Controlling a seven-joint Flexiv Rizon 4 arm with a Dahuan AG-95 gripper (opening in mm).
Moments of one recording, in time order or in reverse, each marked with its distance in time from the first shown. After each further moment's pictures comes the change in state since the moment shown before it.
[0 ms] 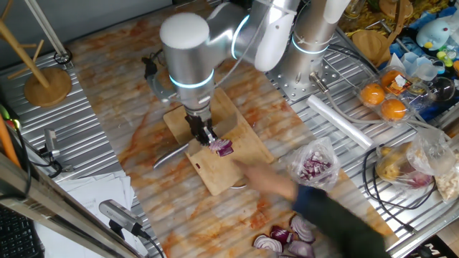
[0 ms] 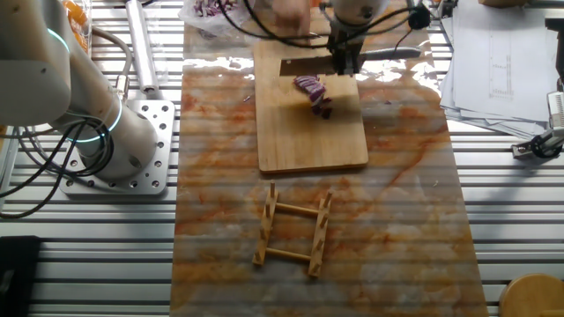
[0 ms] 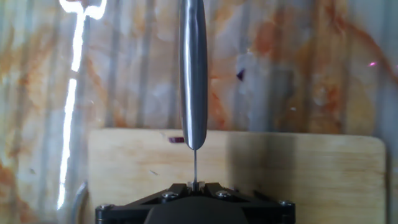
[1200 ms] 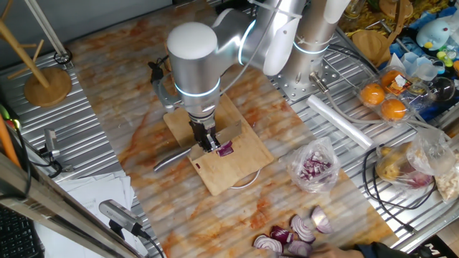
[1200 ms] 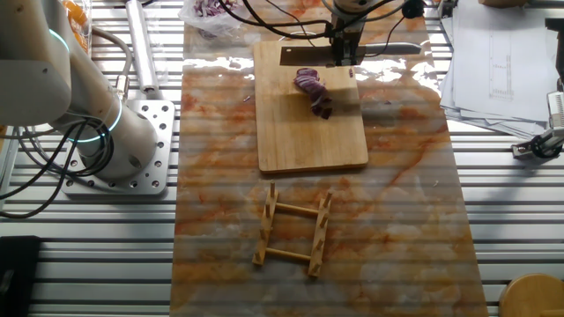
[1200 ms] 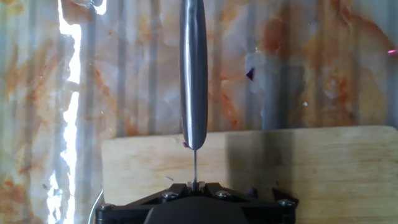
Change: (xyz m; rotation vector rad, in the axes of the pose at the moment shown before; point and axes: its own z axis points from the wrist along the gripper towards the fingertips) arm 0.000 0.008 0.002 0.007 -0.008 0.031
